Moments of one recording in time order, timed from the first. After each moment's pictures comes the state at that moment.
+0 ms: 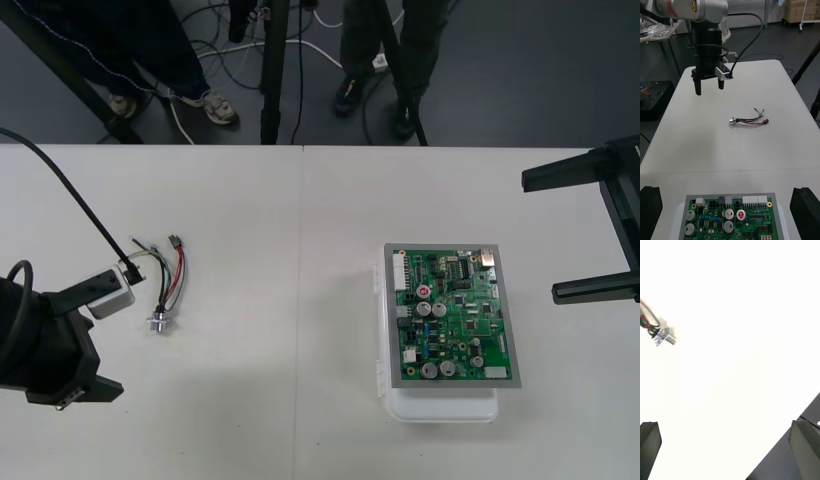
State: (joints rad) right arm -0.17 -0.97 -0.25 -2.06 1.01 -1.44 -0.48; left arm 0.03 1.13 -0.07 -2.33 -1.96 -1.48 1.36
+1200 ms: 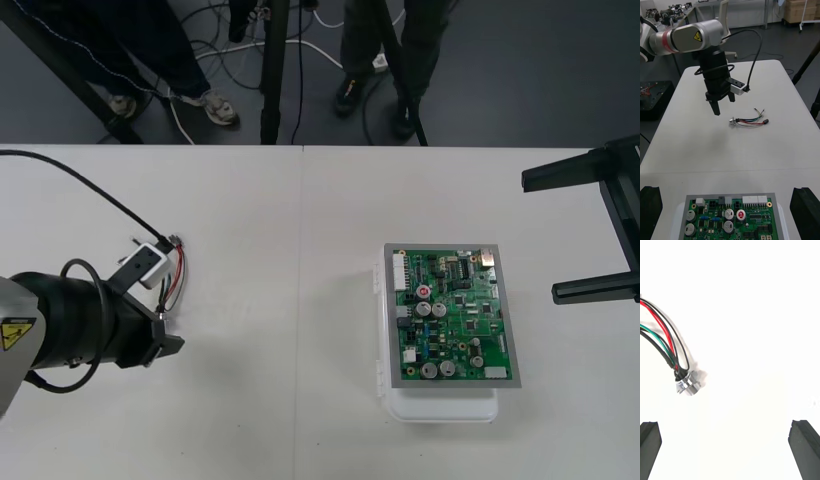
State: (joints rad) right arm -0.17 -0.97 -0.25 -2.06 1.01 -1.44 -0.48; left arm 0.04 0.58 -0.07 -2.25 -2.51 -1.53 1.37
